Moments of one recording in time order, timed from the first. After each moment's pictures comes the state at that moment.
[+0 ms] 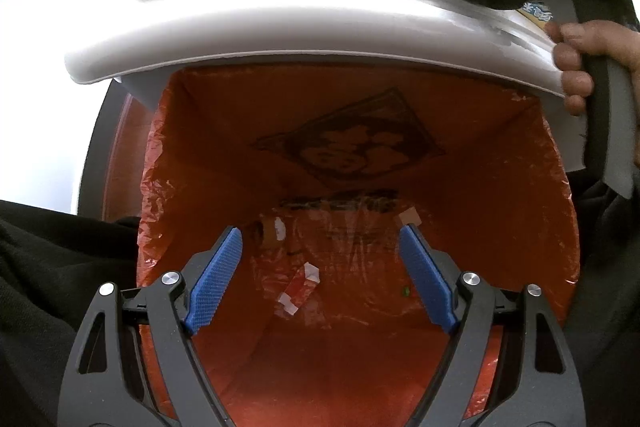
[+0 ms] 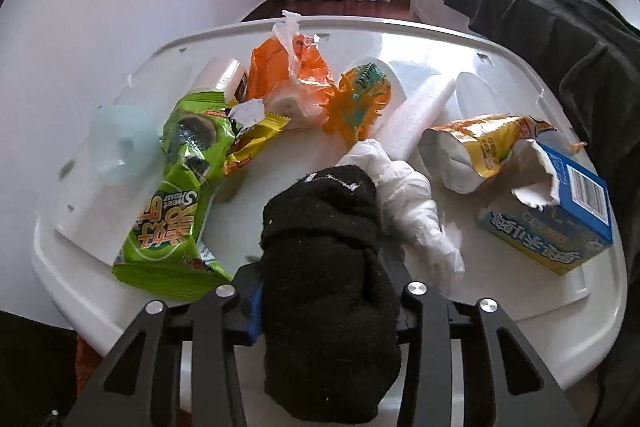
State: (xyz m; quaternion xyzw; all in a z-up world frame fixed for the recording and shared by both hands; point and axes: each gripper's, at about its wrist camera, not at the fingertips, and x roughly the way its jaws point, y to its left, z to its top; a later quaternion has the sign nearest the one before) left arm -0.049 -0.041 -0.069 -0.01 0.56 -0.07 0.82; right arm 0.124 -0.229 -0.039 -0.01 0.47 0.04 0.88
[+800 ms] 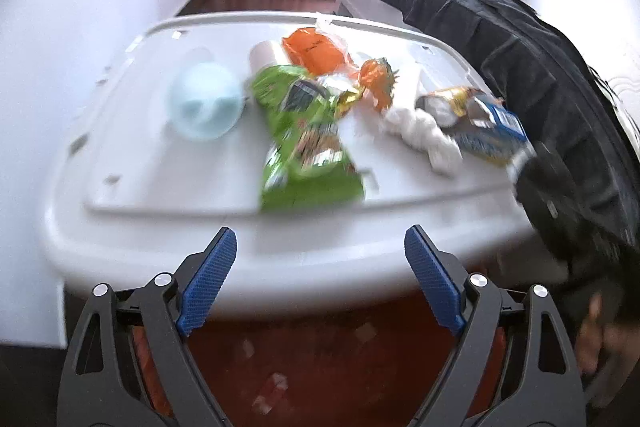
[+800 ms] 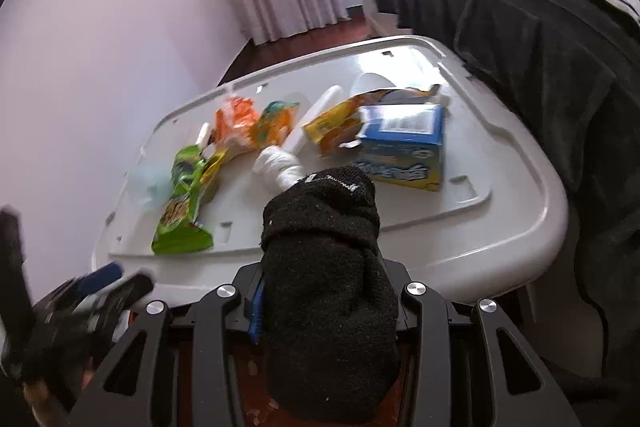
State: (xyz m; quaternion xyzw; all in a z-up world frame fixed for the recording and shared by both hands) left arm 0.066 -0.078 0.010 -0.04 0.46 -0.13 0.88; right arm 0.022 -0.332 0.005 0.13 0.41 0.02 0.90
